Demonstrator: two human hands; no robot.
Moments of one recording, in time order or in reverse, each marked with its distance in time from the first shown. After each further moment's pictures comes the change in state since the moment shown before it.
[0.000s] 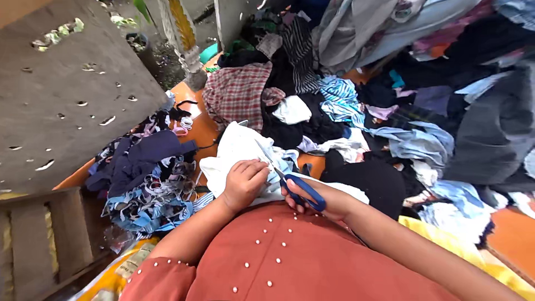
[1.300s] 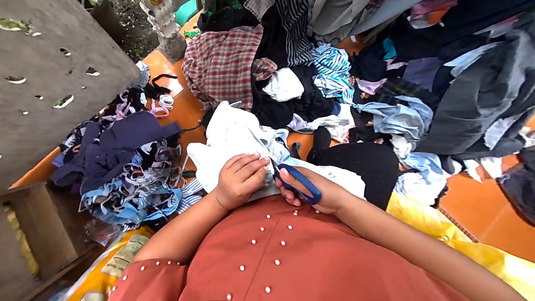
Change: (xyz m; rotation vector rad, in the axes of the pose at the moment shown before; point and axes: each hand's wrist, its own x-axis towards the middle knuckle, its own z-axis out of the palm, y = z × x) left_hand -0.017 -0.008 0.003 -0.176 0.010 0.034; right_hand 0.017 0.000 0.010 0.201 0.063 0.029
